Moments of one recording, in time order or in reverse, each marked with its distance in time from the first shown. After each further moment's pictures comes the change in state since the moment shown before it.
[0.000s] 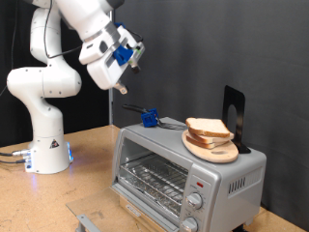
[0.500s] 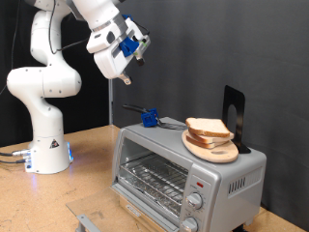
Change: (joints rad) arm 0.006 -0.044 0.022 0.004 -0.006 -0.019 -0.001
